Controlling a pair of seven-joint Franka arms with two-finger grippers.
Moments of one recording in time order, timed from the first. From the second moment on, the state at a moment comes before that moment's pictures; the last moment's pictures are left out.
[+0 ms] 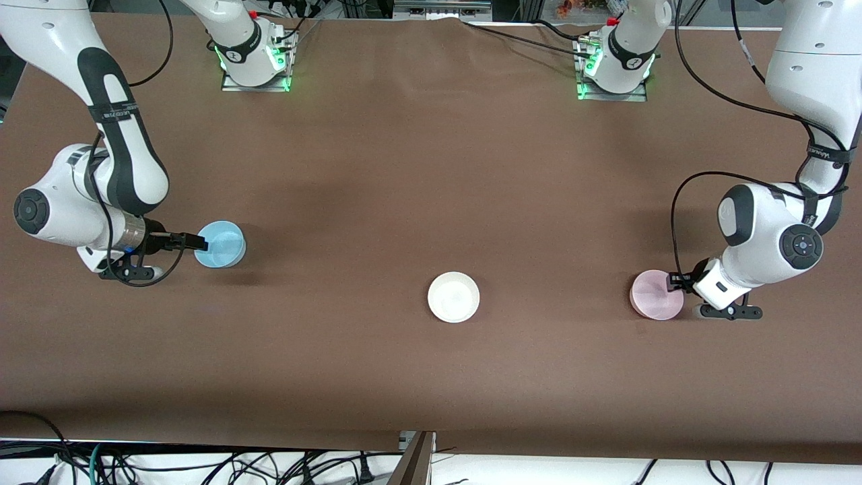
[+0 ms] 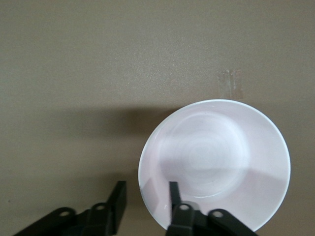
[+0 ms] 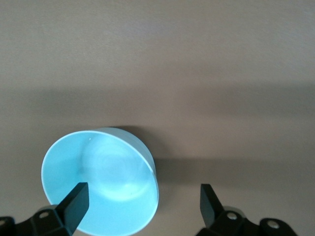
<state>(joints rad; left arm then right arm) 0.27 0.61 -0.17 -1.80 0.12 2.36 0.05 -0.05 0.46 -0.08 -1.96 0.23 2.27 -0.28</state>
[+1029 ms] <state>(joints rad) 0.27 0.60 -0.23 -1.78 0.12 2.40 -0.01 -0.07 0.49 -0.08 -1.97 0.30 2.30 -0.48</state>
